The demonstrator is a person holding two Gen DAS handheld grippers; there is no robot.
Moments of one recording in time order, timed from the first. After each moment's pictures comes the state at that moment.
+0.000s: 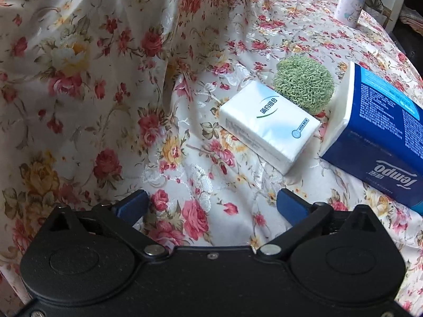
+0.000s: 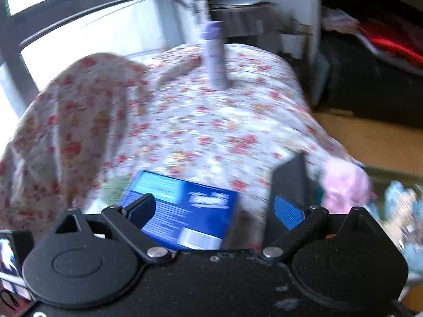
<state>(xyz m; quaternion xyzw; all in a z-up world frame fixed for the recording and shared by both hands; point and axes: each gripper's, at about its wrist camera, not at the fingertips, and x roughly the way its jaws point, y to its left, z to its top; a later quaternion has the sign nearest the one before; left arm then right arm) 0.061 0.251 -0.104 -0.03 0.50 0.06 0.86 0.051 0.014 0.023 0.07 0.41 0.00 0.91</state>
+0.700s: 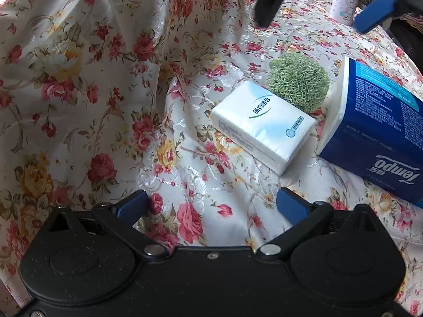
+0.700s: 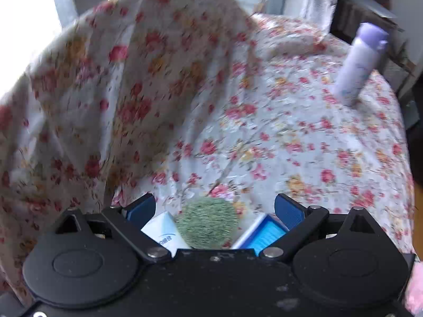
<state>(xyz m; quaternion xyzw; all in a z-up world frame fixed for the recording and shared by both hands) 0.062 0.245 -0.107 -0.01 0.49 0.06 0.87 0.180 0.180 -0.016 -0.09 0.49 0.15 0.85</state>
